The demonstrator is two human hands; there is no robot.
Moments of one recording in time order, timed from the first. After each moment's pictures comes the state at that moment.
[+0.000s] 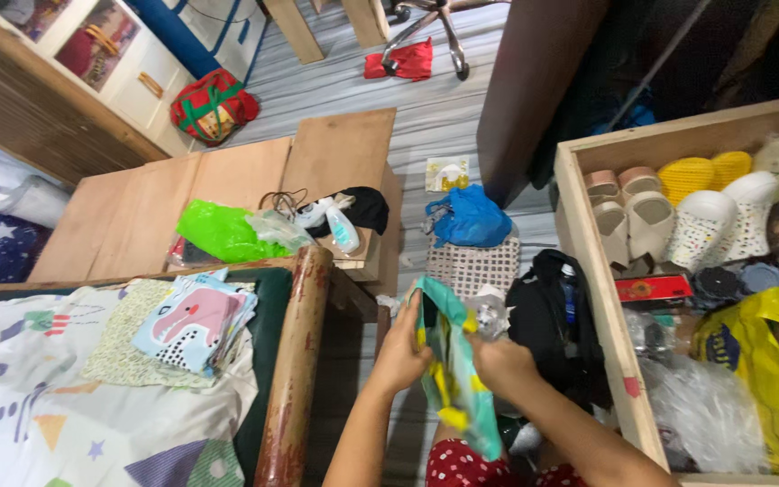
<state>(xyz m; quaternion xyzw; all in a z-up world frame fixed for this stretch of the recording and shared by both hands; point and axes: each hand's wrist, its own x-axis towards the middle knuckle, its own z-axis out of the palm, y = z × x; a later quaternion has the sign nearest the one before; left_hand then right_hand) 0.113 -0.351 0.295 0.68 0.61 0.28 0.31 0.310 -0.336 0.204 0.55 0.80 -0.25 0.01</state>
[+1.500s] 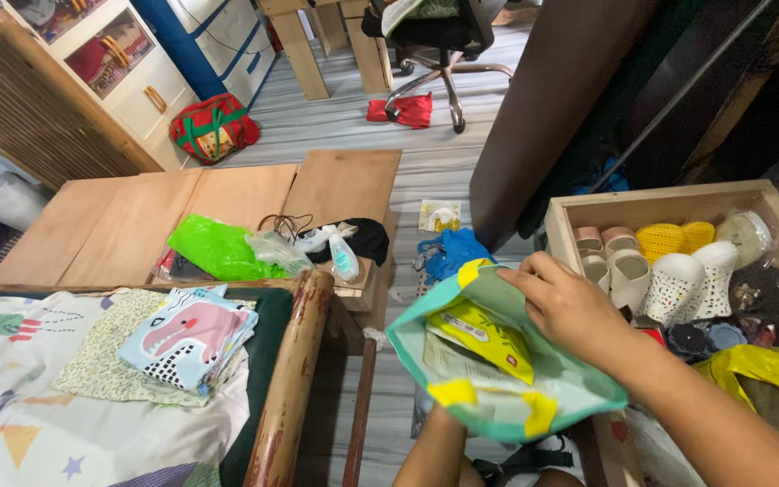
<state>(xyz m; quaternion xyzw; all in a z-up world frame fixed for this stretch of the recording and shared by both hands) 0.199 -0.269 0.194 0.04 0.12 0.64 0.76 0.387 -0.269 0.436 0.41 0.87 -0.10 -0.27</state>
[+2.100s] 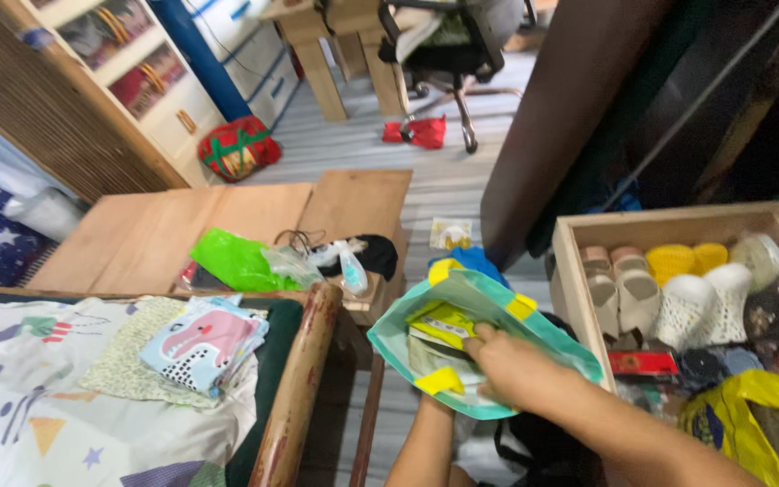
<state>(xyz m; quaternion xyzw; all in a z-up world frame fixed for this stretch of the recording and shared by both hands) 0.181 -0.269 0.203 0.05 0.12 0.68 0.72 0.336 -0.296 0.401 0.41 0.88 -0.21 0.06</state>
